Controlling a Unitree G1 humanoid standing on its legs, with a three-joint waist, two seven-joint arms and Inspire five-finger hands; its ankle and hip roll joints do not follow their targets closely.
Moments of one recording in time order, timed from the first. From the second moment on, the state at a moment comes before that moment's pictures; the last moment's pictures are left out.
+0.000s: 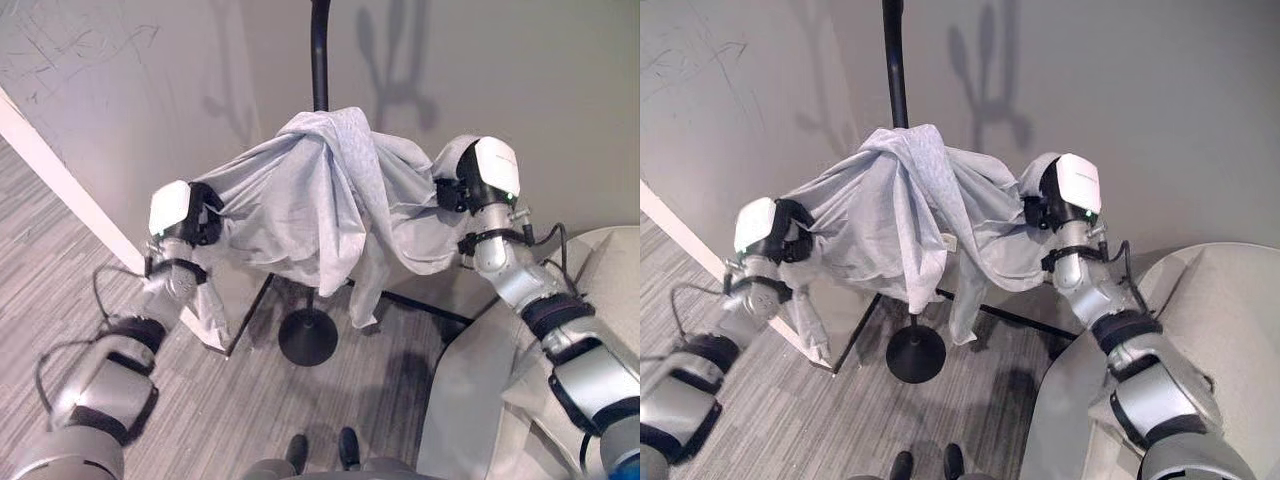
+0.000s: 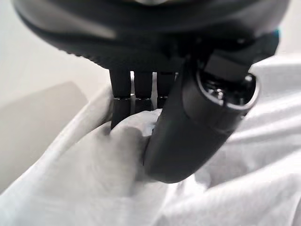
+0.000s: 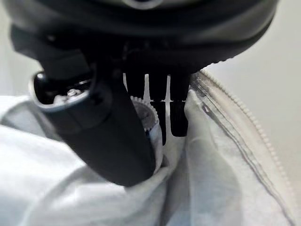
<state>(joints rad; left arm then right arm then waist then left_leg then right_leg) -0.55 0.52 -0.31 0.79 0.14 -0.21 0.53 -0.66 -0.64 0.49 0.55 -0.23 -0.09 -0.53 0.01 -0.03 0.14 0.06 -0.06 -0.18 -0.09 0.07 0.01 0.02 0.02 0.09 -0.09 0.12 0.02</state>
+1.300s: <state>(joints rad) 0.25 0.42 -0.10 0.30 -0.83 -0.11 -0.08 0.10 -0.66 0.34 0.12 0.85 -0.08 0.33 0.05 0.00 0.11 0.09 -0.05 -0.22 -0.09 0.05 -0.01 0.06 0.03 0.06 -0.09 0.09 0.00</state>
